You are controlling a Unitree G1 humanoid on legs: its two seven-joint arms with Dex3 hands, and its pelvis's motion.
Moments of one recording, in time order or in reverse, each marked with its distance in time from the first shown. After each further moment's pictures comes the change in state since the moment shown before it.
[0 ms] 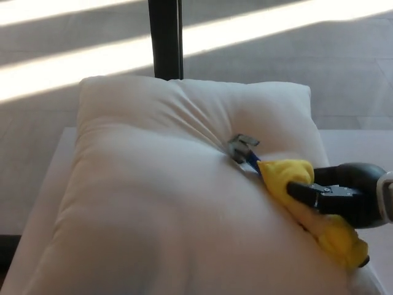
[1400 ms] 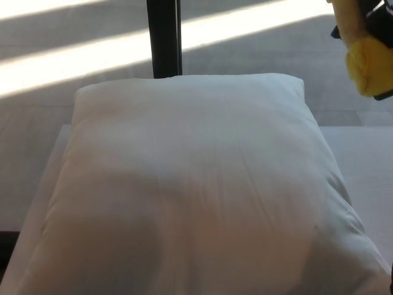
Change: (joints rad) left_arm 0.021 -0.003 -0.010 0.019 0.005 0.000 0.005; right_arm -0.404 0.232 -0.671 -0.130 -0.016 -0.102 -0.174
